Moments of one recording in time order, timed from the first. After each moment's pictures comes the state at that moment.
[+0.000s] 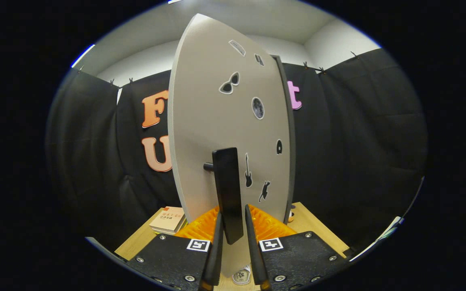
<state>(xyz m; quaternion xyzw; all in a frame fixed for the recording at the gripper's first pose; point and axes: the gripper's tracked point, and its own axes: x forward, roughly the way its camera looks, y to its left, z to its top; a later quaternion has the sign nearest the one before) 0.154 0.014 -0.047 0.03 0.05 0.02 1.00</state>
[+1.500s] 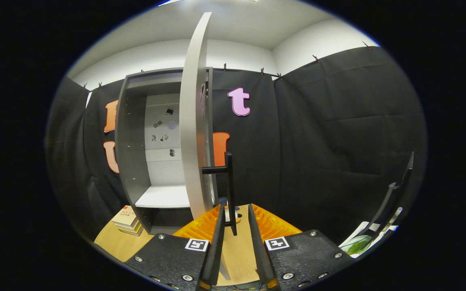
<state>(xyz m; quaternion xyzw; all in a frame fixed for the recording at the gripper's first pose) 0.114 -0.171 -0.058 0.03 0.04 -0.09 0.99</state>
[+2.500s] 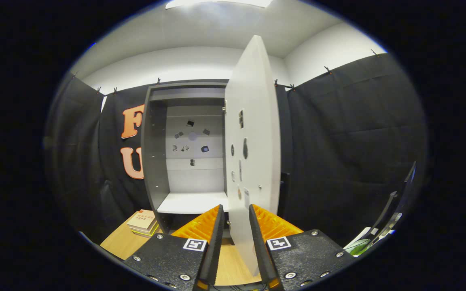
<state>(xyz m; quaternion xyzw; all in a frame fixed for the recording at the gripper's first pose) 0.071 -0.092 -0.014 0.02 0.01 -0.04 1.00</state>
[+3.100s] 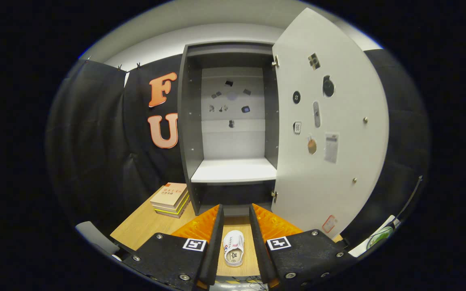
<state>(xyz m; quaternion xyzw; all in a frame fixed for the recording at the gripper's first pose) 0.114 0.019 -0.143 0.01 0.13 0.06 0.99</state>
